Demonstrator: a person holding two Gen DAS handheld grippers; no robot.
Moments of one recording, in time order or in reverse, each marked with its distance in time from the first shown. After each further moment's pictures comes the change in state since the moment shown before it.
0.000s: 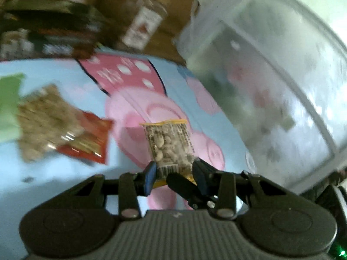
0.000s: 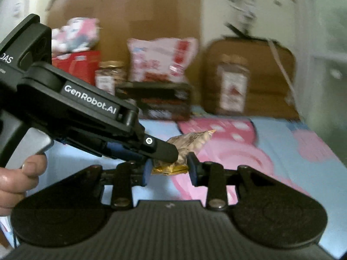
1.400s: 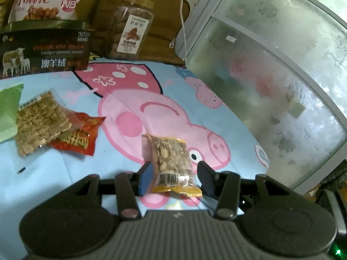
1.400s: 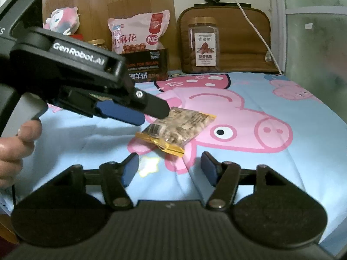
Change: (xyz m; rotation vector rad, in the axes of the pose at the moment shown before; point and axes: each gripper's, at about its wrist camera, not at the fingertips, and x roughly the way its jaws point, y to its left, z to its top) left arm -0.001 -0.031 -0.024 0.106 -0.073 0.117; right arm -0.017 -0.032 -0.047 0.071 0.078 0.034
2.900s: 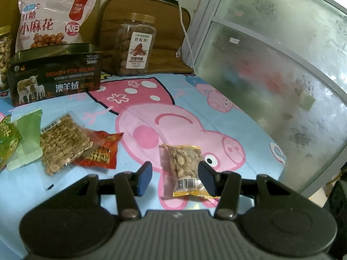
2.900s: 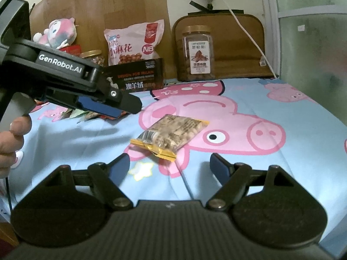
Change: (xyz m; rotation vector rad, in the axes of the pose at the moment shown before) left arm -0.015 -0.005 0.002 0.100 -0.034 0.108; right arm -0.010 -0.001 -0.002 0.028 -0.053 -0.013
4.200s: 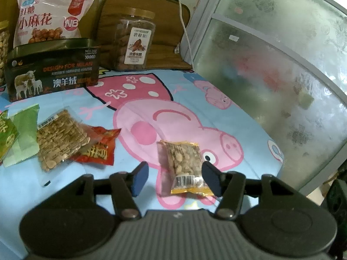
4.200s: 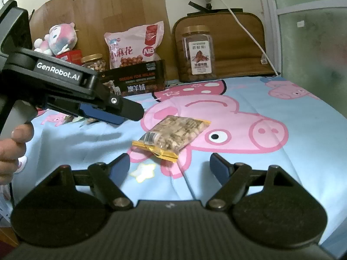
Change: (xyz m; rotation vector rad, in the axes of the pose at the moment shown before) left arm 0.001 0.002 0.001 -0.014 0.017 -0.020; right arm -0.001 -0.001 0.000 0.033 -0.018 0.019
